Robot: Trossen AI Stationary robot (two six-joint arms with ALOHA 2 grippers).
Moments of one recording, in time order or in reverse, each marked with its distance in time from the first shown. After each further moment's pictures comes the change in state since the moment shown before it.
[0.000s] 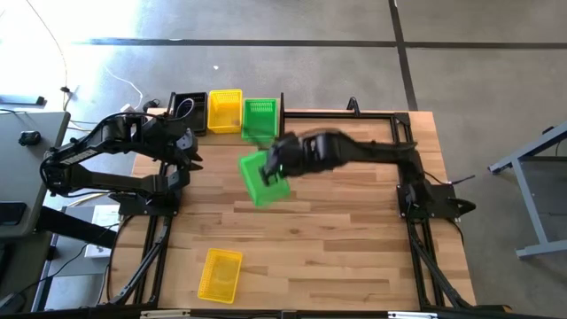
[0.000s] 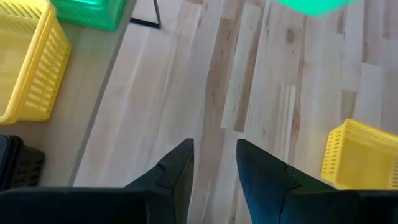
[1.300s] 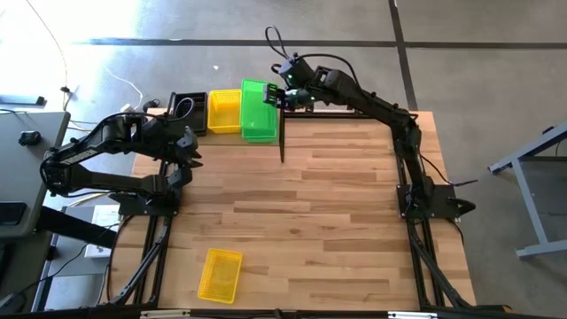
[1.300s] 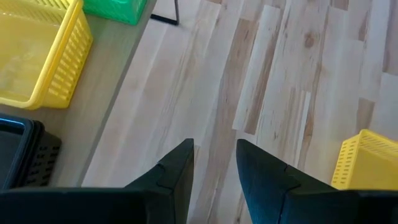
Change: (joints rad) left arm 0.000 0.001 0.000 -0.005 -0.060 -0.053; right arm -0.497 0.030 -0.011 0.331 -0.352 -0.019
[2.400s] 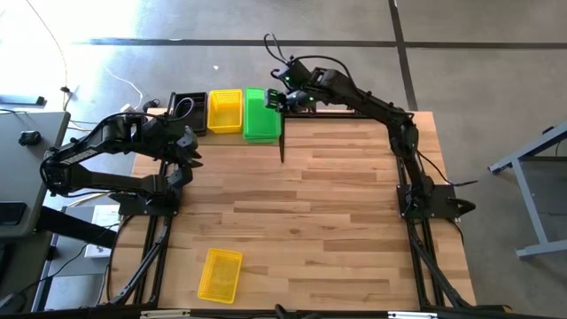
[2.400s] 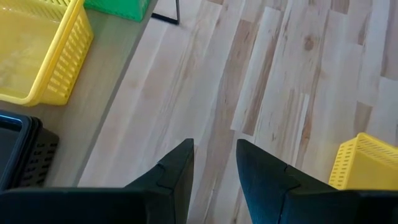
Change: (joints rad) left arm 0.000 0.000 0.000 0.000 0.000 -0.025; right arm -0.022 0.034 0.000 -0.082 -0.041 -0.042
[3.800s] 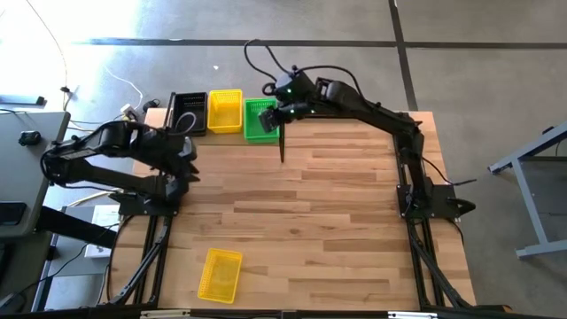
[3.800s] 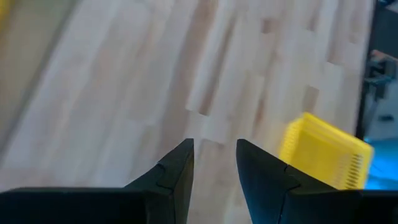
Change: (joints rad) left arm -0.177 -0.001 0.000 -0.040 0.053 -0.209; right arm 0.147 -0.081 0.000 0.108 0.044 -0.449
